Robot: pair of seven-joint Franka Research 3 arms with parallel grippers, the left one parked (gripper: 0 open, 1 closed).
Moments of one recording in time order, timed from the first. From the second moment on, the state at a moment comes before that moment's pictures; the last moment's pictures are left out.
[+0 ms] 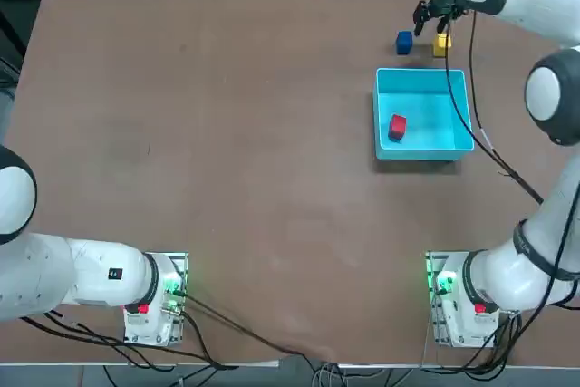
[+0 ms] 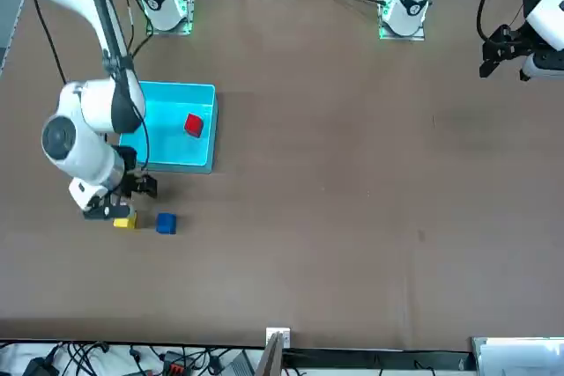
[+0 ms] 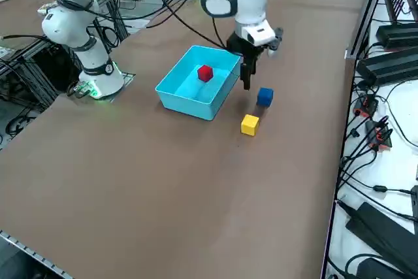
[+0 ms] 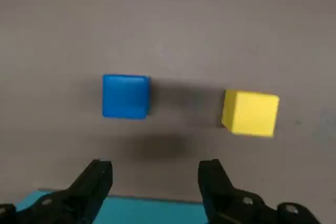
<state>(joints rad) 0.20 0.51 -0.10 -1.70 0.03 2.23 0.04</state>
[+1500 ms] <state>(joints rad) 0.24 0.80 -0.08 -1.45 0.03 2.27 0.13</state>
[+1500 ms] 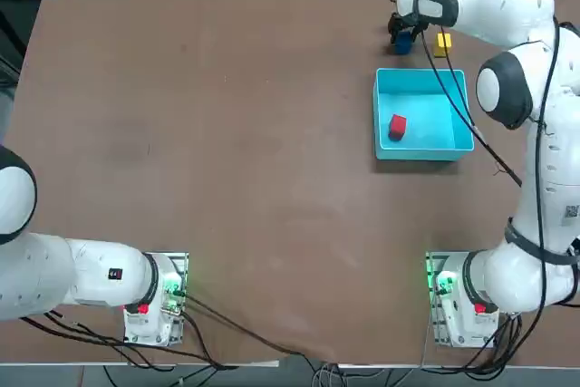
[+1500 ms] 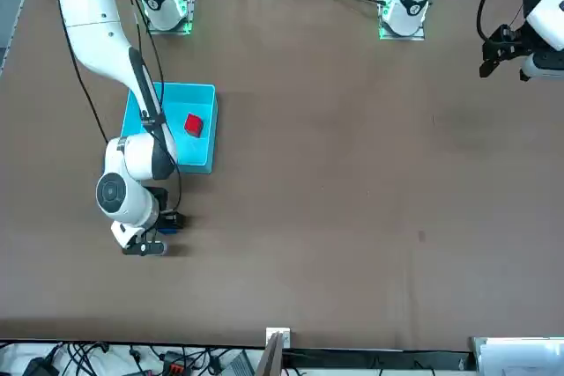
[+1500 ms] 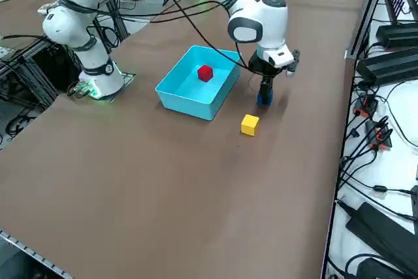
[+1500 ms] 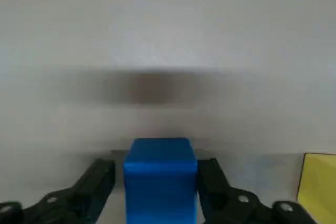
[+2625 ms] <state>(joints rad) 0.24 0.36 -0.09 -1.64 0.03 1.85 0.13</state>
